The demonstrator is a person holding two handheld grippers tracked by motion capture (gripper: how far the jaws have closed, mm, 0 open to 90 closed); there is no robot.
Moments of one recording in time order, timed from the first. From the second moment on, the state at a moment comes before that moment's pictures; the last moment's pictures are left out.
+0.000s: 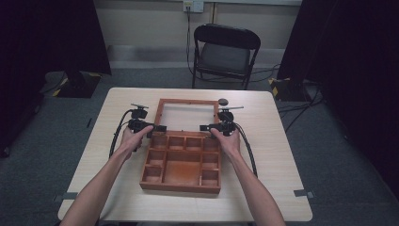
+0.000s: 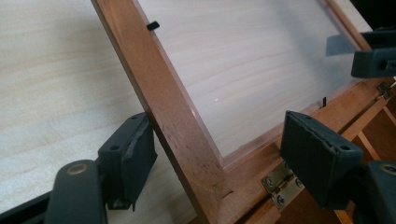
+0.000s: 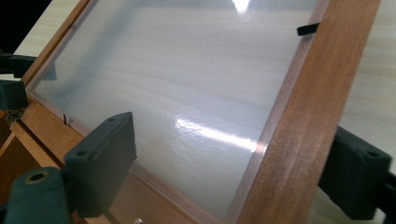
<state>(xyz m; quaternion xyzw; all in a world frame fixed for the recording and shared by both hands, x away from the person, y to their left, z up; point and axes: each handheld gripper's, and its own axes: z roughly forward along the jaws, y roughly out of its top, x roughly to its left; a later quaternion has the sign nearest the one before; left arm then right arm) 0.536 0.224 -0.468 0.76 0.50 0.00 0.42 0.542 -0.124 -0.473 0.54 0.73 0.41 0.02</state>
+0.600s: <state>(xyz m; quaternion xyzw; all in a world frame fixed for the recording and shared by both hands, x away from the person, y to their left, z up) 0.529 0.224 -0.454 0.76 0.49 0.03 0.44 0.537 -0.131 -0.455 0.54 0.72 0.45 0.02</state>
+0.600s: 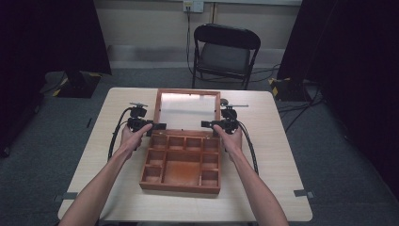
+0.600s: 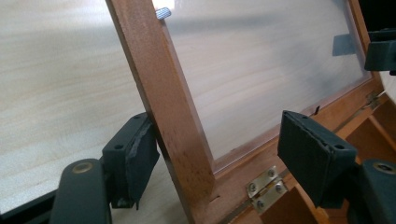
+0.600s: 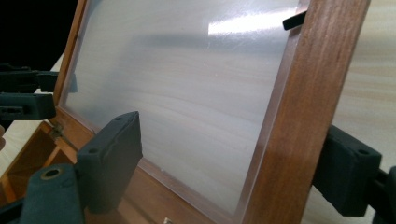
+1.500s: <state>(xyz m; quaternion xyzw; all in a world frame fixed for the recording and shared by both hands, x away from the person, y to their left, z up) 0.505 0.234 -0.430 0.75 0.46 0.07 0.46 0.516 -0.137 -0.423 0.52 0.71 0.47 0.06</state>
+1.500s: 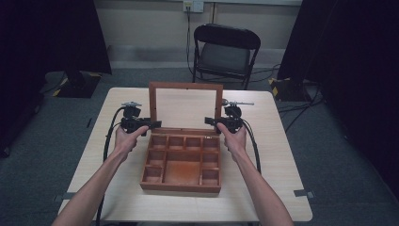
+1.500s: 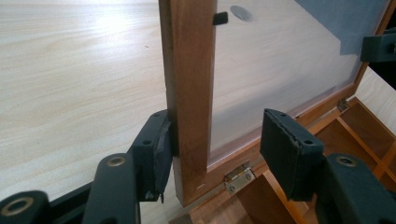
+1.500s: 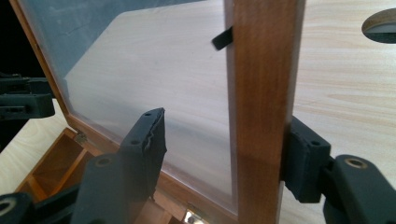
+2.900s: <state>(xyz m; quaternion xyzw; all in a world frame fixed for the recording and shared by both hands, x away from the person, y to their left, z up) 0.475 0.256 -0.411 0.74 0.44 0.07 0.51 0.482 -0.140 -0.400 0.48 0.71 0.51 0.07</state>
